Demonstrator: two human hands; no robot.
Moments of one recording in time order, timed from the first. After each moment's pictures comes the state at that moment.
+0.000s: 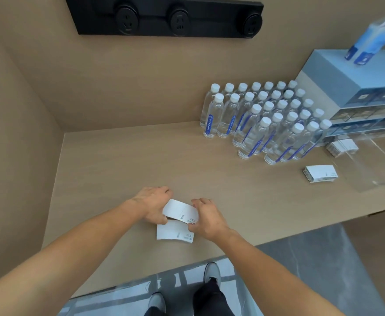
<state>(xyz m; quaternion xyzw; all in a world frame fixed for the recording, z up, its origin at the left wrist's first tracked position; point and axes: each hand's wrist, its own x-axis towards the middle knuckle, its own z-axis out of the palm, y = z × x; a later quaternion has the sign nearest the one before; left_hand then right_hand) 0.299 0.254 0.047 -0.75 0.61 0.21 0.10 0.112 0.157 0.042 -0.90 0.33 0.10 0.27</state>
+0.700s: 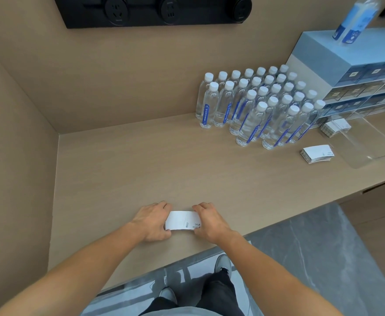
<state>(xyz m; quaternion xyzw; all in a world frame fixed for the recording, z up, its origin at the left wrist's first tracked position) 0.276 0.308 0.005 -0.76 0.61 0.22 0.07 0.101 0.193 0.012 -0.90 0.34 0.13 0.26</state>
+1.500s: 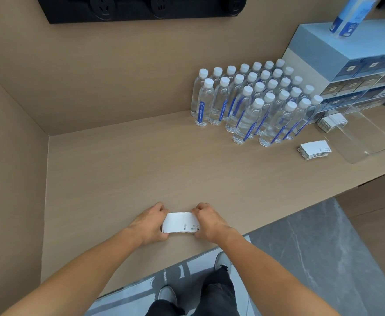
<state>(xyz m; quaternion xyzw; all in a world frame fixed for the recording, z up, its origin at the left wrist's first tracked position) 0.274 0.304 -0.006 -0.77 0.57 0.28 0.00 0.104 0.180 0.010 -0.90 0.31 0.18 0.24</state>
